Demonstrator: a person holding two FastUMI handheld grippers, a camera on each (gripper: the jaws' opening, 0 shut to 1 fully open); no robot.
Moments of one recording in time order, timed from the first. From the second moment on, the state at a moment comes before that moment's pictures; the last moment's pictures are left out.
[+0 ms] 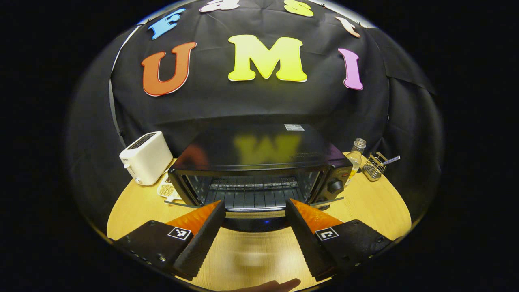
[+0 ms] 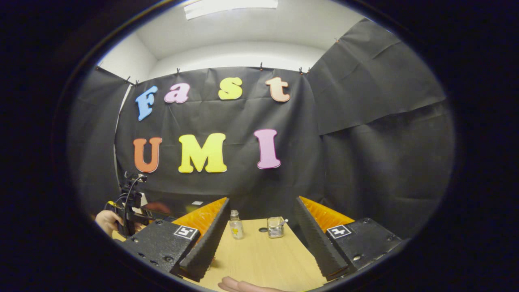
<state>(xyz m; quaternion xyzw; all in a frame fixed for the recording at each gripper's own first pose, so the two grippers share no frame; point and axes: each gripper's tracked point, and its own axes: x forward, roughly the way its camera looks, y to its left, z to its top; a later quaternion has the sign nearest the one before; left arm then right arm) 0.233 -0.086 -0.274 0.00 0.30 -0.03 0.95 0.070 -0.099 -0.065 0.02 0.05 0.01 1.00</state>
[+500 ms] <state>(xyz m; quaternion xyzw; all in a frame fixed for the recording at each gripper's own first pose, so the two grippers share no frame) 0.175 -0.089 -0.314 0.00 0.28 -0.03 0.96 0.043 -0.088 -0.053 0.02 0.05 0.02 1.00</state>
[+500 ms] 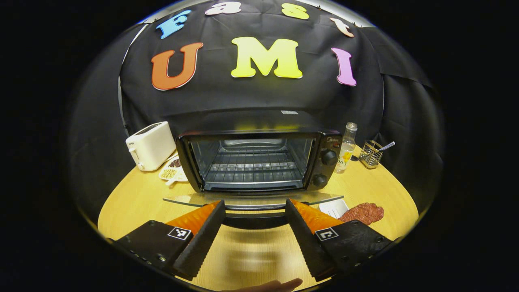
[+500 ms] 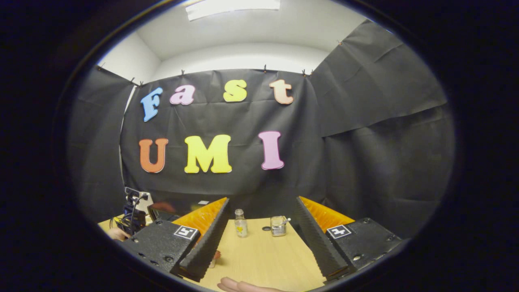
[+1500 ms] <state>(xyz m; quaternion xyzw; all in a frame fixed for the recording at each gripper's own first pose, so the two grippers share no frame) 0.127 -0.086 -0.387 -0.01 0.29 -0.03 0.96 0.035 -0.034 -0.073 -0.01 0.11 0.07 0.99</state>
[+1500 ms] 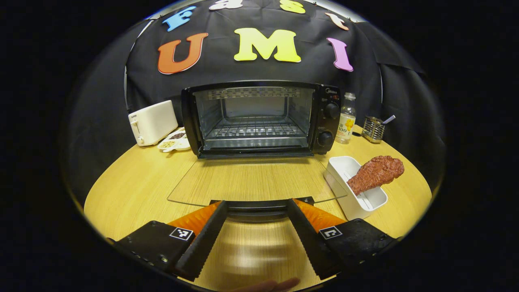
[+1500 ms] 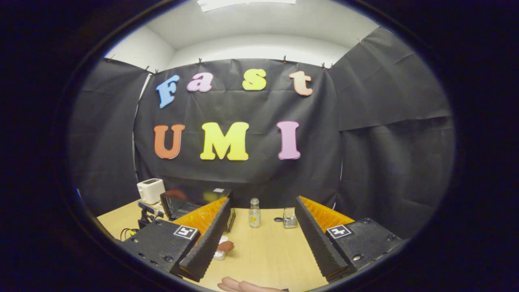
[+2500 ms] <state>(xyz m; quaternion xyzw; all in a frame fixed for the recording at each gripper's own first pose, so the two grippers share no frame) 0.053 -0.037 -0.153 -0.01 0.07 0.00 1.00 0.111 0.050 -0.318 0.17 0.50 0.20 0.83</state>
